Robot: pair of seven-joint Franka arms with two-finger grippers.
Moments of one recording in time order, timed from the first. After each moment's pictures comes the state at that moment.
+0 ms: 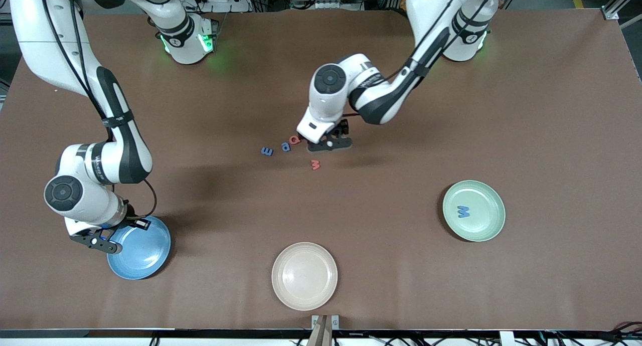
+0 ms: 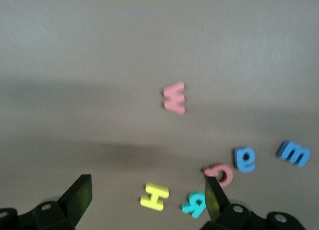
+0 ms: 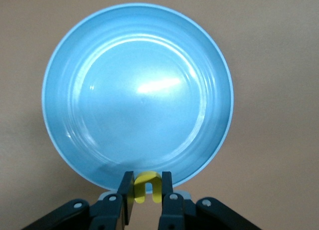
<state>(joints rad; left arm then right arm) -0.61 0.63 -0.35 -1.69 0.15 2.29 -1.11 -0.01 0.67 0.00 -1.58 -0.19 2.26 0.43</state>
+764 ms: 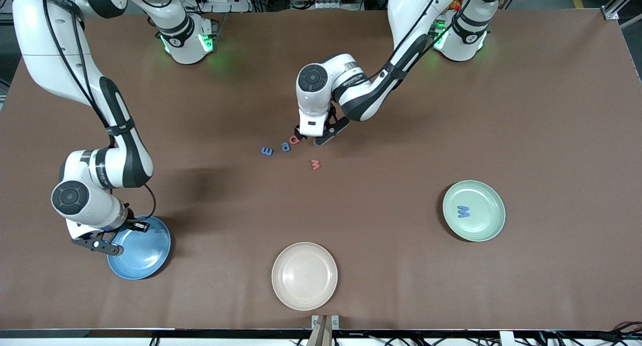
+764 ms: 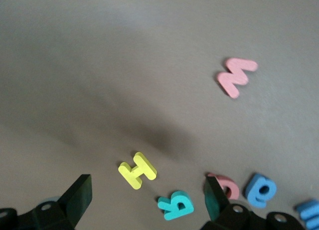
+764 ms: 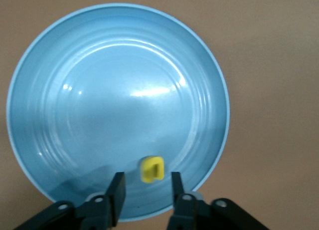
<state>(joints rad) -0.66 0.69 -0.34 -1.68 0.16 2.29 -1.81 -0.03 0.72 0.01 -1.57 -0.24 2.31 0.42</state>
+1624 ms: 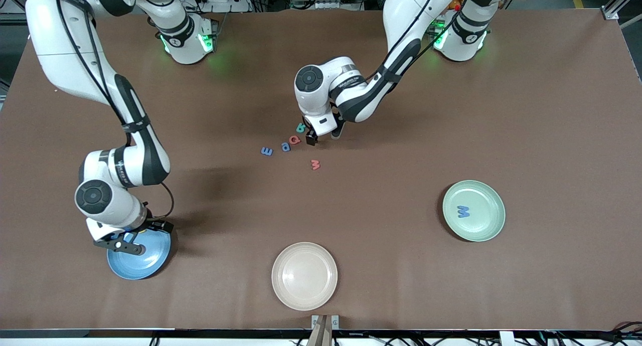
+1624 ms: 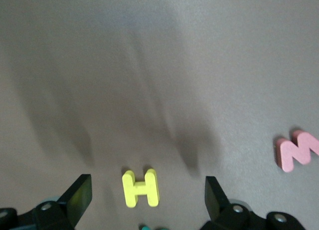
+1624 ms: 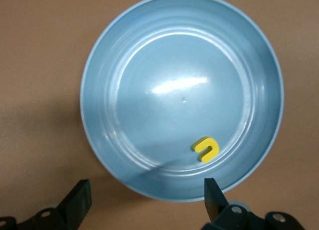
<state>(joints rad) -0.67 0.73 -0.34 -1.70 0.25 2.30 -2.35 0.04 0.72 0.02 -1.56 -0.24 2.28 0.42</state>
